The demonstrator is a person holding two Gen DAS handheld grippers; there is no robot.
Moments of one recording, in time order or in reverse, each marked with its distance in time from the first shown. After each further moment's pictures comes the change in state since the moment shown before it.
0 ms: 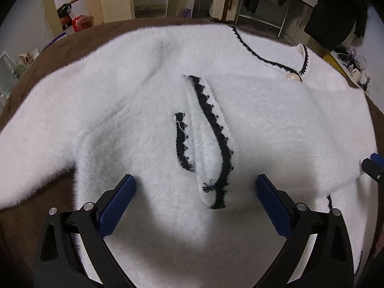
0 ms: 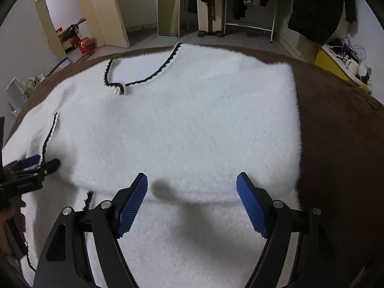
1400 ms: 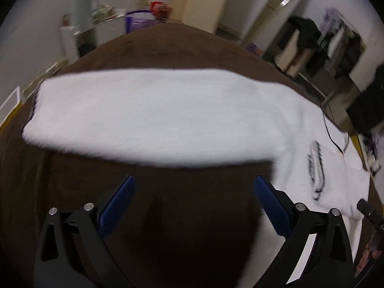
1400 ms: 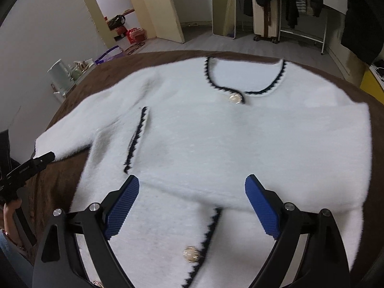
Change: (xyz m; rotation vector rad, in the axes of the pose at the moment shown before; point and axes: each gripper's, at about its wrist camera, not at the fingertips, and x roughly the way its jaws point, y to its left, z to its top) left arm -0.087 0.222 -0.074 -0.474 -0.145 0.066; right arm -0.012 0.123 0.019 -0.134 0.025 0.259
